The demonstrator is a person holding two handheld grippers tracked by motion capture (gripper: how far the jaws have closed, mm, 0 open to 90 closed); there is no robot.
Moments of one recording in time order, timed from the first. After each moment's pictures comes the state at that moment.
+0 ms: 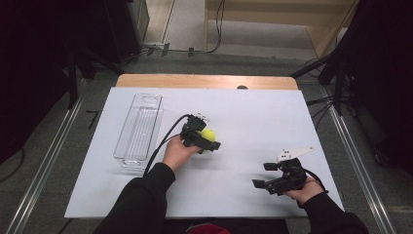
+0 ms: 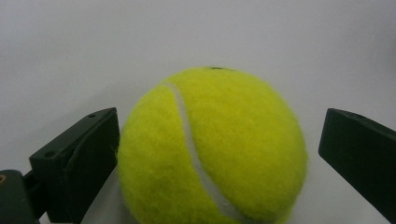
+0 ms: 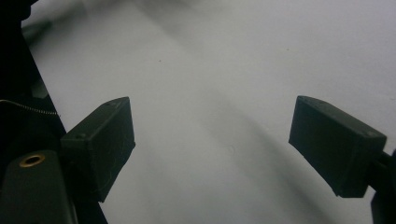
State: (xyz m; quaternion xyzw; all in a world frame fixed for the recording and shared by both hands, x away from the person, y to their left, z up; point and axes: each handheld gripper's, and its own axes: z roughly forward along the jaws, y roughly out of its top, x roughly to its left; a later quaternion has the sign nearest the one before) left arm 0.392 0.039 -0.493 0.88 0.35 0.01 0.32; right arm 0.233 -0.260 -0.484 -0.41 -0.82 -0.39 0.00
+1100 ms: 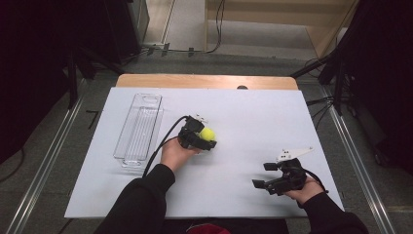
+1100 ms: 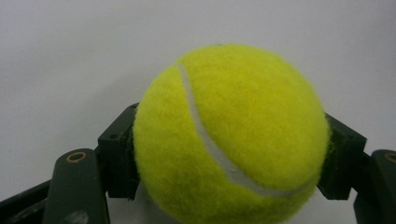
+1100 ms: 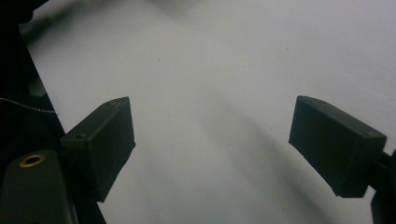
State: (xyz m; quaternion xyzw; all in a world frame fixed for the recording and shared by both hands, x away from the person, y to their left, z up) left arm 0.390 0.044 -0.496 0.88 0.35 0.03 0.32; right arm 0.233 -0.259 -0.484 -0.41 -0.82 -0.39 0.00
